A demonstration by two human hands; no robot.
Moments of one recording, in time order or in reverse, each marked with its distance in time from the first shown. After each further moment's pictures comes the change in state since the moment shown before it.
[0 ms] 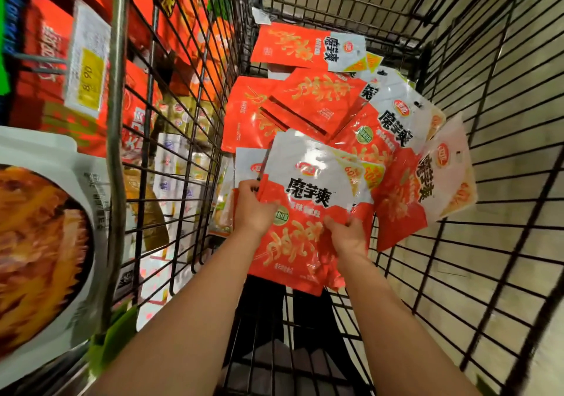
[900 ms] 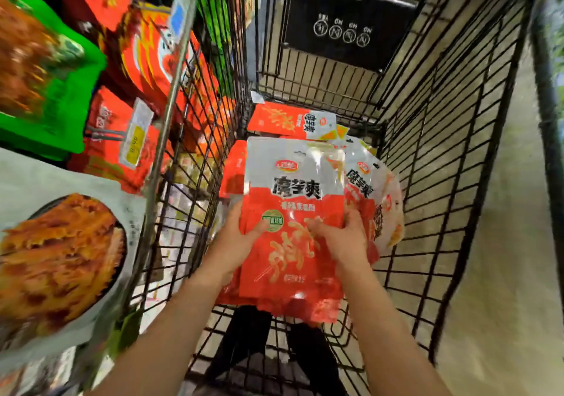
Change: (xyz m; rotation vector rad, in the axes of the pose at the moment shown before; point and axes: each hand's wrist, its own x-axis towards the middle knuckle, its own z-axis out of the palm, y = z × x) left_hand -0.072 0.056 -0.047 -0.178 -0.150 0.295; right_hand -0.092 -0.091 -0.058 0.055 -0.123 -0.440
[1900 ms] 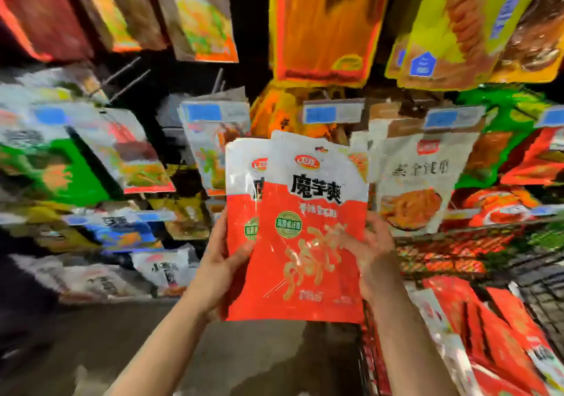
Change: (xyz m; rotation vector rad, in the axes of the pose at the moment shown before) left_hand -0.471 -0.060 0.001 -0.946 1.231 0.509; right_hand -0.329 0.001 0.025 -0.227 -1.402 -0.503
